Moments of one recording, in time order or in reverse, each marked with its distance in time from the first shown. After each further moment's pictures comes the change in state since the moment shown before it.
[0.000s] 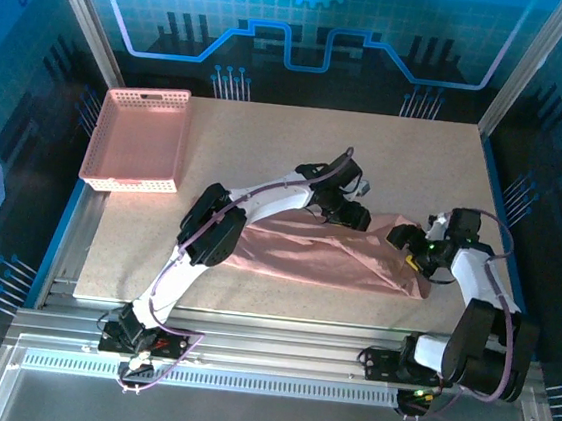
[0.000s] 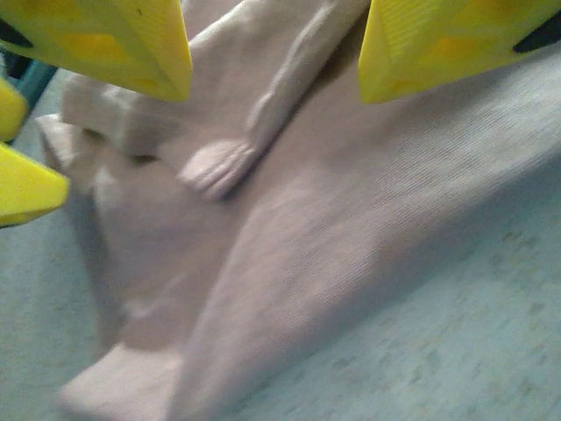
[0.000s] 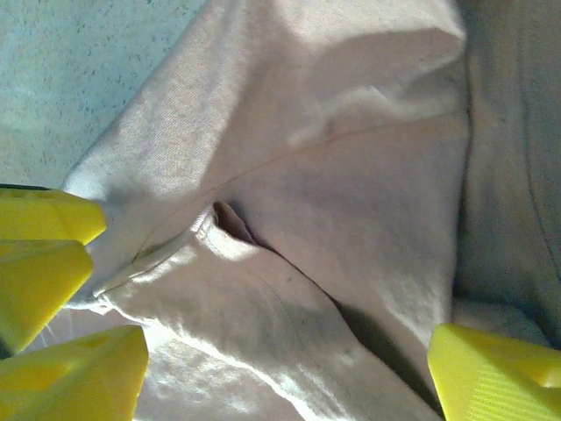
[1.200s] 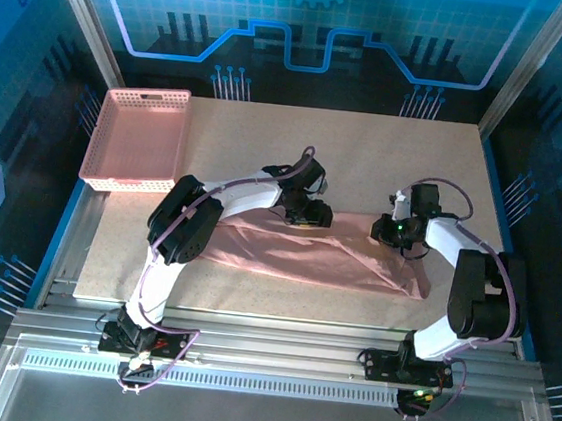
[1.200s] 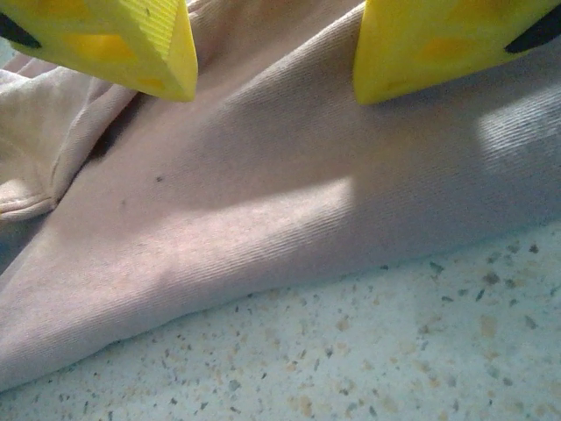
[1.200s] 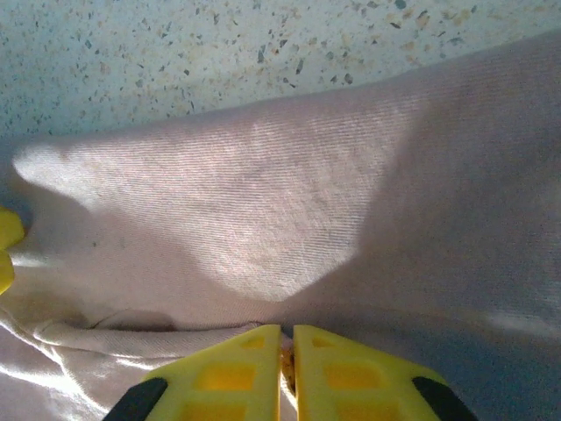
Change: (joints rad) left arm 0.103 -0.200 -0.379 0.107 -0.075 -0.077; right arm 0.259 0.284 0.159 0.121 0.121 -0.150
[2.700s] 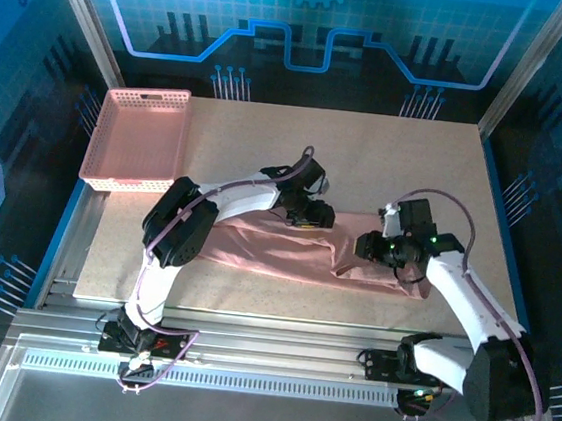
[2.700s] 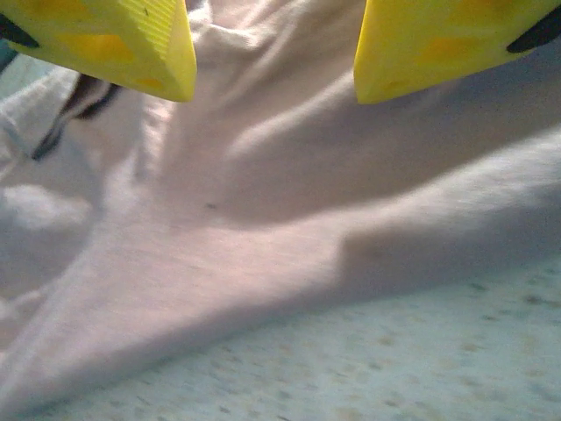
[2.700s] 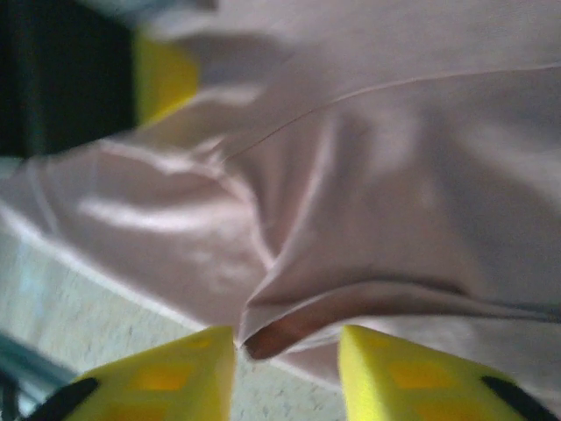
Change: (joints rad) left arm -0.025 -0.045 -0.021 0.026 0.027 -0.018; right arm 0.190 -0.393 -0.083 -0.241 0.058 0.158
